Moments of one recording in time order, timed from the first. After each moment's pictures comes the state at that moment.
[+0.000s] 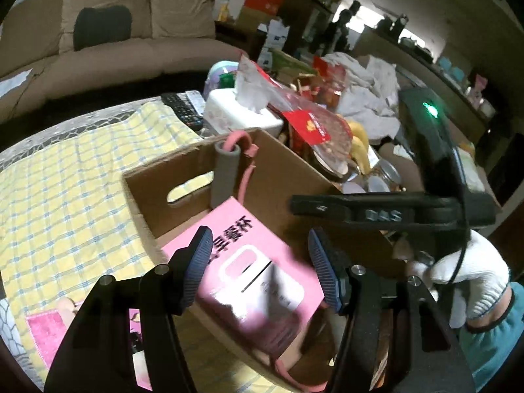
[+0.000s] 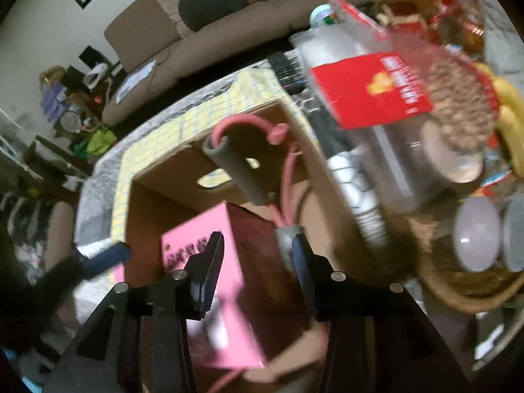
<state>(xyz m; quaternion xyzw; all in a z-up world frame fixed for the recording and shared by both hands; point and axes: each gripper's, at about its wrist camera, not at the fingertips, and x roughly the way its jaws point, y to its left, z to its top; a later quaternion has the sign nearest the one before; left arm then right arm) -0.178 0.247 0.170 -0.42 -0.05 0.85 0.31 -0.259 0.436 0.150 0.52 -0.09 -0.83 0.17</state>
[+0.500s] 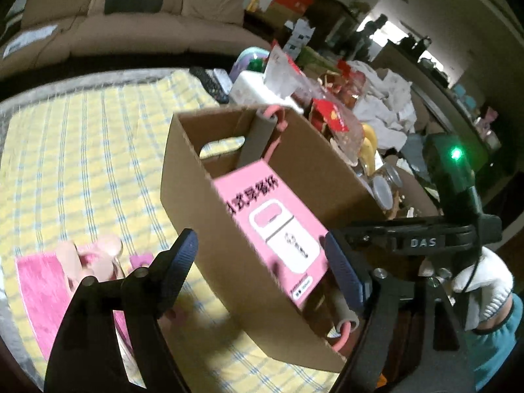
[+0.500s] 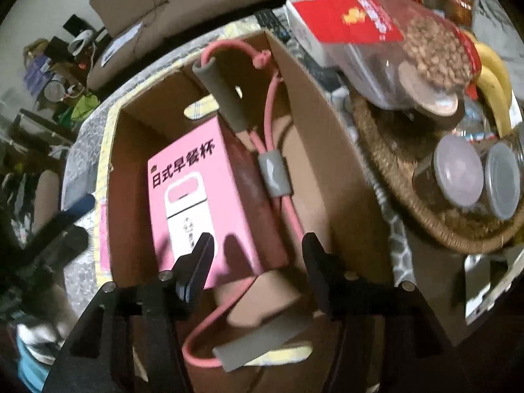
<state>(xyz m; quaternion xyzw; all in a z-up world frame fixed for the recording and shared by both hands) -0.163 0.201 0.144 -0.46 -0.12 0.83 0.29 -0.221 0.436 0.137 0.60 -0.06 -0.78 0.15</state>
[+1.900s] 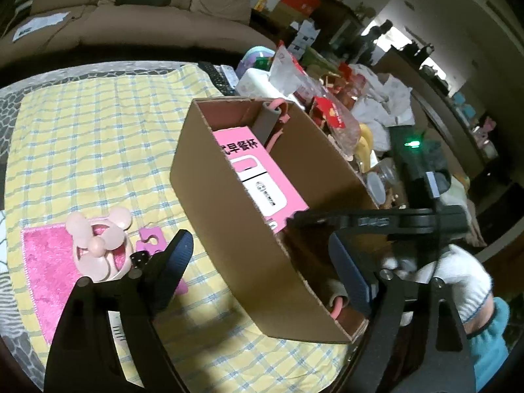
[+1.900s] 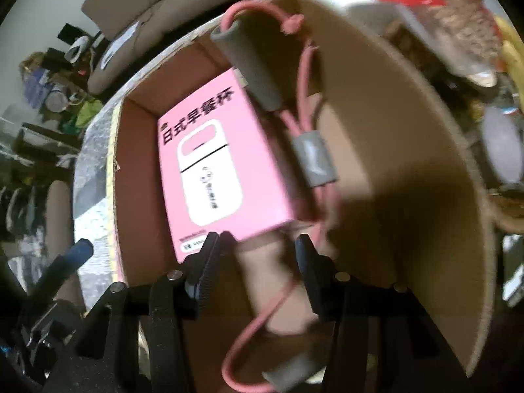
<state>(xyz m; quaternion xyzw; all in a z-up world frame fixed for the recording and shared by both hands) -0.140 0.178 0.152 -0.47 -0.13 0.83 0.27 -0.225 0.410 0.120 0.61 -0.10 -0.77 0.15</state>
